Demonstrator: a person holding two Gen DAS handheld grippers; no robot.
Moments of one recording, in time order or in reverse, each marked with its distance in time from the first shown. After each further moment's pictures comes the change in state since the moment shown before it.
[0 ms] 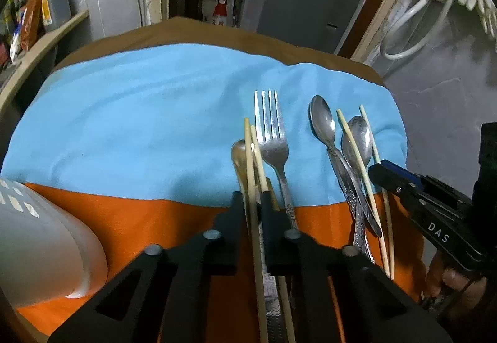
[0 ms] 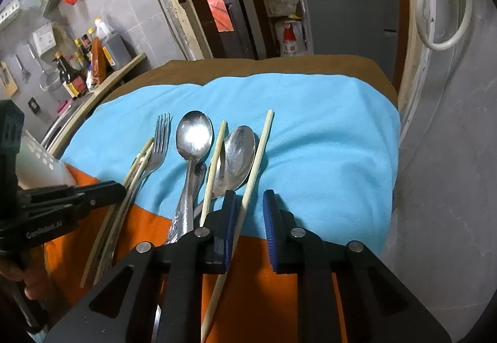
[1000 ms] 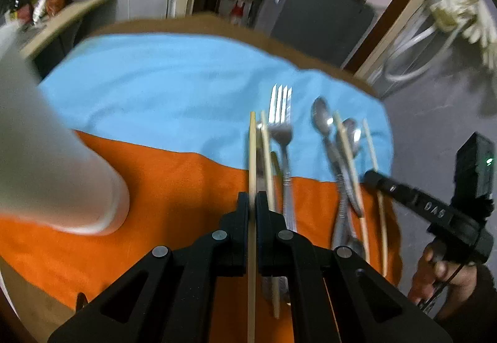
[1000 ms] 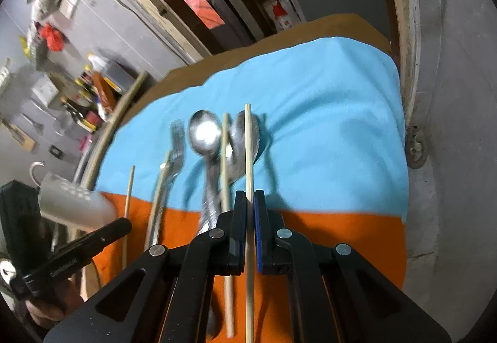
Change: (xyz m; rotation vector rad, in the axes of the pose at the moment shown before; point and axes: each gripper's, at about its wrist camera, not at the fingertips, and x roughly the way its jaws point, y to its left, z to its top) left arm -0.054 0.017 -0.032 -0.127 -0.082 -0.047; right arm -0.013 -0.016 -0.008 0.259 0.055 0.149
